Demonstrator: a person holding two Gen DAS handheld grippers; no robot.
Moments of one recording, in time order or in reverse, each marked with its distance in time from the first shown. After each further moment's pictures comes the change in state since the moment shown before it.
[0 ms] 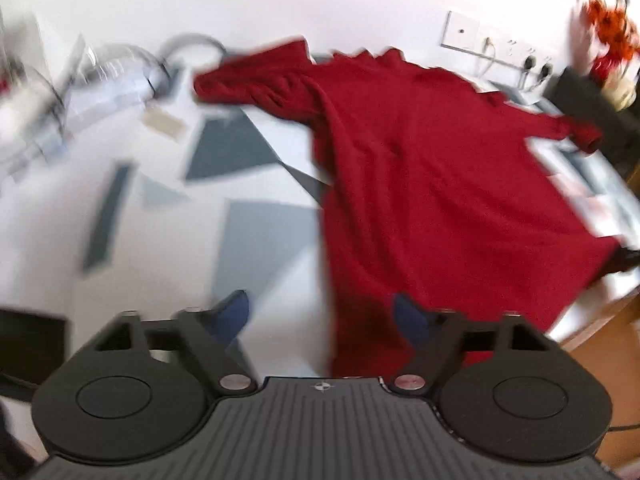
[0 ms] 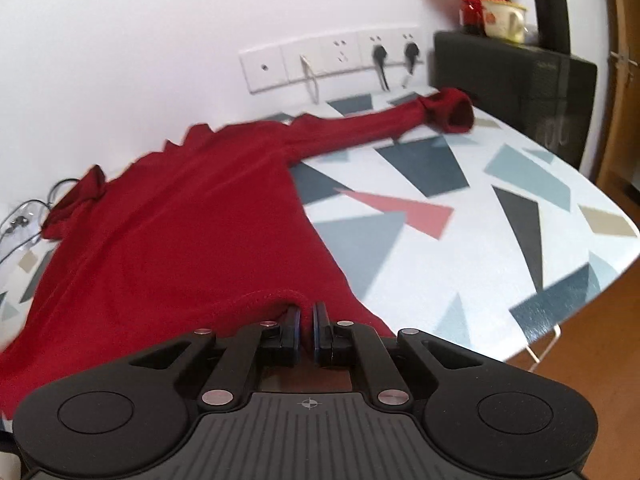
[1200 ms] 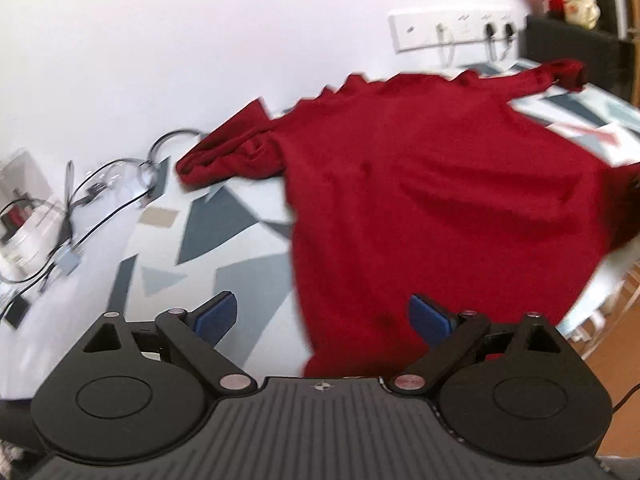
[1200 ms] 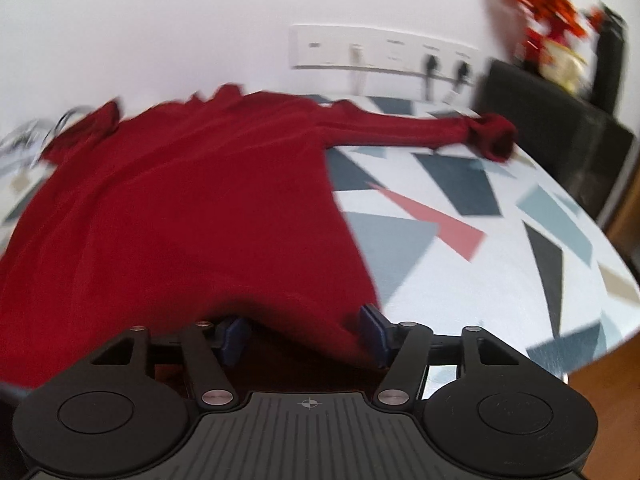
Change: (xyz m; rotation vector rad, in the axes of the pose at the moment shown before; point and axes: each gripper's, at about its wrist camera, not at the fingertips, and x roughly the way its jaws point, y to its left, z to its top) left arm 0.001 -0.060 -0.018 0.273 -0.167 0.125; right arm 0.024 0.040 -0.009 -0.292 0.015 -0.029
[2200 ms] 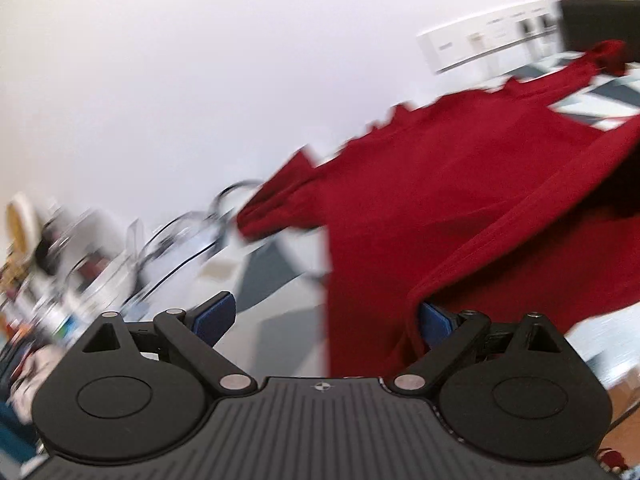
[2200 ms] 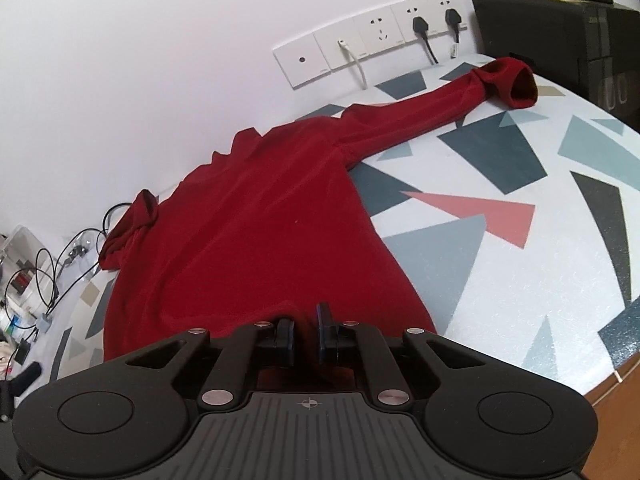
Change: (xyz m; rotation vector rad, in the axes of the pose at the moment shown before) left arm 0.012 -0.043 0.003 0.072 -0.074 0.362; right arm -0.001 -0.048 0.037 0.412 0.001 0.275
